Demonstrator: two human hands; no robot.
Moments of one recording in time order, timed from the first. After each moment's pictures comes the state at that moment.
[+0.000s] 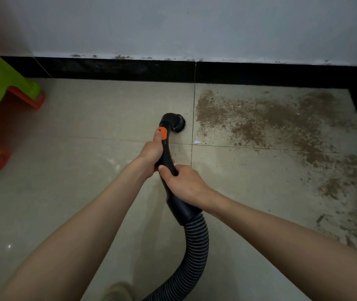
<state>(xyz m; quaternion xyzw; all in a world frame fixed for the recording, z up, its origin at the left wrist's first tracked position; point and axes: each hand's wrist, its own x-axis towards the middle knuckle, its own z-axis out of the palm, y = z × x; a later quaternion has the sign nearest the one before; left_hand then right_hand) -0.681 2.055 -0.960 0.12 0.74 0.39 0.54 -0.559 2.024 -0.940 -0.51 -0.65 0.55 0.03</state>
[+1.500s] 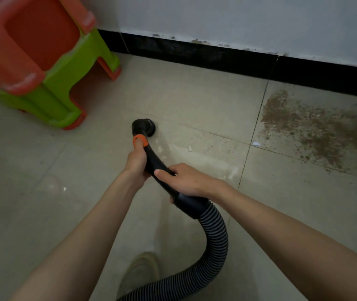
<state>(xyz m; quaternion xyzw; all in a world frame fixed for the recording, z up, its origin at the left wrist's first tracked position) -0.775 1.934 -0.960 -0.10 0.72 0.56 0.40 -0.644 1.992 -0.927 -0.27 -0.76 0.57 -0.17</state>
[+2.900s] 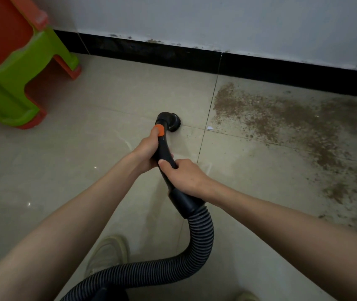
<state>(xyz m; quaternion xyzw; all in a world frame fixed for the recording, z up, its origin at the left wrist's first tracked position) -0.670 1.971 -0.942 0.04 0.70 0.45 0.55 -0.539 1.977 -0.917 -0.44 -0.72 0.53 -0.07</state>
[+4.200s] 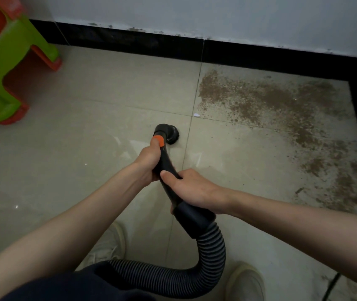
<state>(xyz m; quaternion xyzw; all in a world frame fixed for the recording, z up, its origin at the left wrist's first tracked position) -0.610 1.934 -0.938 0.00 0.71 0.43 0.55 -0.481 1.933 -0.894 -0.44 -0.65 0.61 -0.10</state>
